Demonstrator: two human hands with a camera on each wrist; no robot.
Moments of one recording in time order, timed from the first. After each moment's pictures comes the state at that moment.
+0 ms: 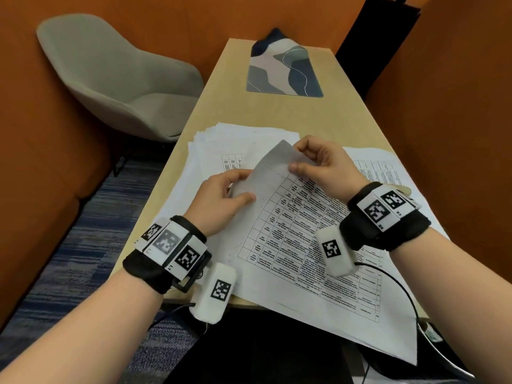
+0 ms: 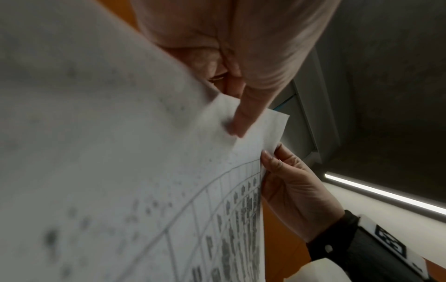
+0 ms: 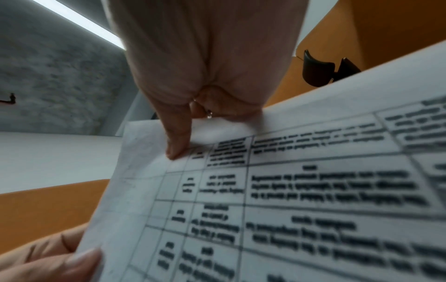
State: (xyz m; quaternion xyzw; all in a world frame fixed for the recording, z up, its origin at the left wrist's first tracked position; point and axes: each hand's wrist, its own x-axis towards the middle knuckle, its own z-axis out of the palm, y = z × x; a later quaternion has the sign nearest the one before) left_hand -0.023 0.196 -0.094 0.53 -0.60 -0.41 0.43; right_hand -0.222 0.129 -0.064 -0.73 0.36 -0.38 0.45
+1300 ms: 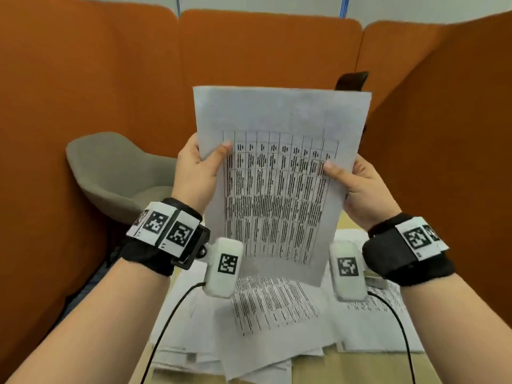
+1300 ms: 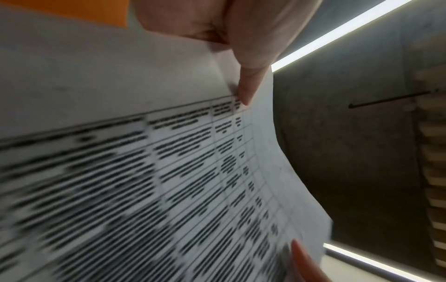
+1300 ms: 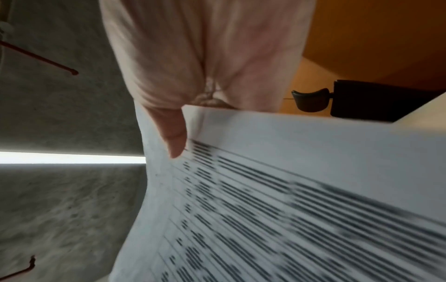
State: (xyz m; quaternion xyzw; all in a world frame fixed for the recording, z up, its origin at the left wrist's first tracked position) left_hand -0.013 0.145 0.068 0.38 -0.54 -0.29 0.69; right_hand -0.241 0.143 0.061 -0.60 0.24 -0.58 0.50
